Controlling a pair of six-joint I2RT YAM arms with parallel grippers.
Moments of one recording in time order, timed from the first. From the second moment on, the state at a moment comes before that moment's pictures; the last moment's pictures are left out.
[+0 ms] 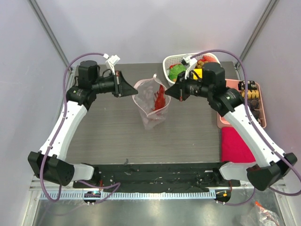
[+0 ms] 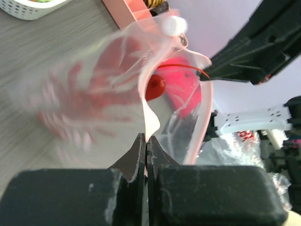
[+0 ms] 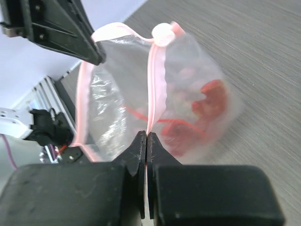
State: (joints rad) left arm -0.26 1.33 1.39 -0.47 0.89 -0.40; right arm 0.48 1.28 1.43 -0.50 -0.52 0.16
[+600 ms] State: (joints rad) left arm -0.33 1.31 1.57 -0.62 0.88 -0.50; right arm 0.49 1.35 1.62 -0.65 -0.51 0.41
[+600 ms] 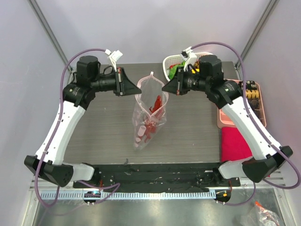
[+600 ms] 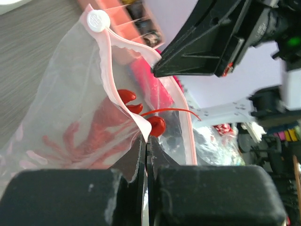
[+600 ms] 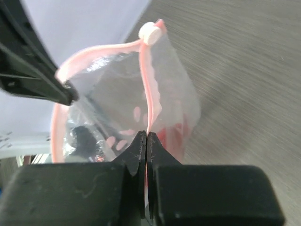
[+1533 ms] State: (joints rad) left arm -0.33 1.45 1.53 -0.76 0.69 -0.31; right arm 0.49 1.30 1.43 -0.62 -0.45 0.48
